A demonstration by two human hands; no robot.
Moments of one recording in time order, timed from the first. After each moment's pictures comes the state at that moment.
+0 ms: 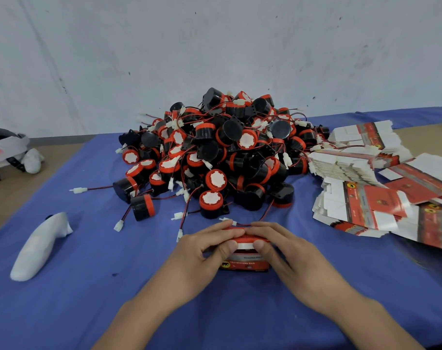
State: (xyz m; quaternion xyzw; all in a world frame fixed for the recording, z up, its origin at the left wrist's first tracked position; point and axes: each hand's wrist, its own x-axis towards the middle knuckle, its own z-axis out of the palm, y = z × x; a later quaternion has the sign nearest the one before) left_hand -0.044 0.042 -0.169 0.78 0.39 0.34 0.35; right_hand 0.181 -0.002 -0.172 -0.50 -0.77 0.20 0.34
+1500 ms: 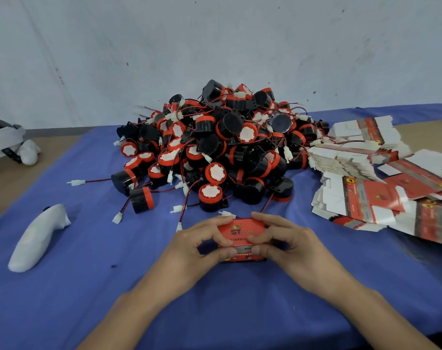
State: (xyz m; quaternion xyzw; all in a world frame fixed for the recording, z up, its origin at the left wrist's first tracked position) left_hand -0.054 0.040 -0.177 0.78 0.38 0.37 0.34; right_hand 0.185 0.004 -0.174 -0.50 -0.72 0.30 0.39
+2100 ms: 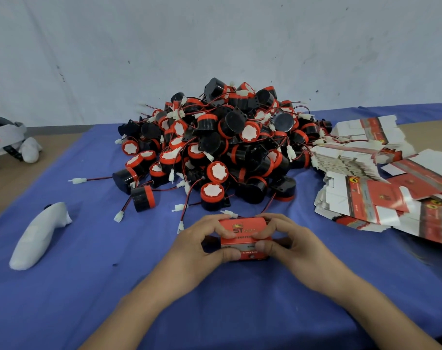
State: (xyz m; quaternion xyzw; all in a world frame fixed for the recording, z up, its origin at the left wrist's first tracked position) left_hand -0.047 0.040 -0.172 0.76 0.40 0.37 0.36; right_hand 0.179 0.006 -0.169 -0.46 -0.68 0.38 0.43
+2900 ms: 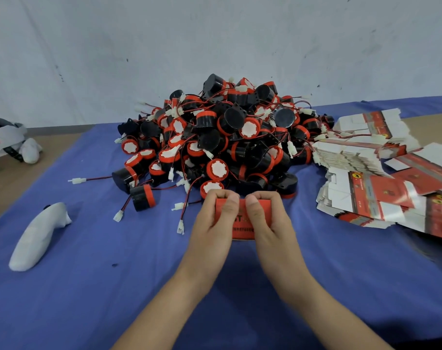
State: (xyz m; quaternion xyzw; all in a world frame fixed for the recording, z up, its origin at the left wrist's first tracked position) left_hand 0.002 0.024 -0.141 0.58 0.39 0.53 0.48; right_hand 0.113 0.005 -0.154 -0.43 -0.51 0.39 0.63
